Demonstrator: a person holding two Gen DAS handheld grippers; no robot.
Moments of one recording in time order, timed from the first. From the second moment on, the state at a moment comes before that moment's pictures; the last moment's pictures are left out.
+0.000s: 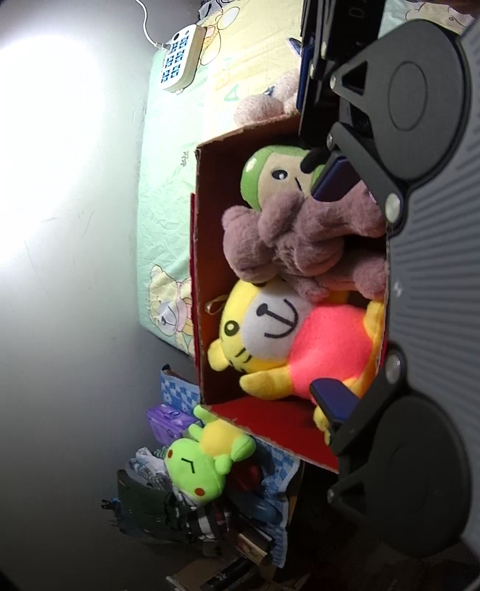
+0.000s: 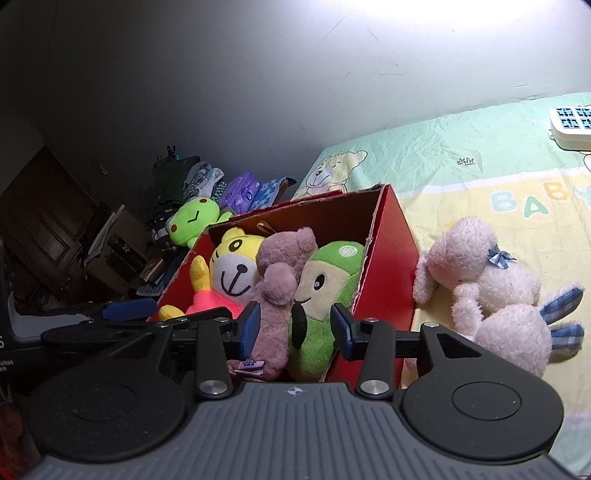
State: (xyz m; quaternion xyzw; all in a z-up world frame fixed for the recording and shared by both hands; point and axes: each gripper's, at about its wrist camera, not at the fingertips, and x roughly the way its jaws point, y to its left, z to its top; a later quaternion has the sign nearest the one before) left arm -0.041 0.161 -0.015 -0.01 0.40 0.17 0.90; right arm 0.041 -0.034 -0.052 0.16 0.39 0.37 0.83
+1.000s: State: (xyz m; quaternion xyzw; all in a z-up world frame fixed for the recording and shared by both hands) left arm 0.009 -0.001 -0.072 0.00 0.41 -0.12 0.90; right arm 0.082 -0.202 -0.111 0.24 0.45 0.23 0.83
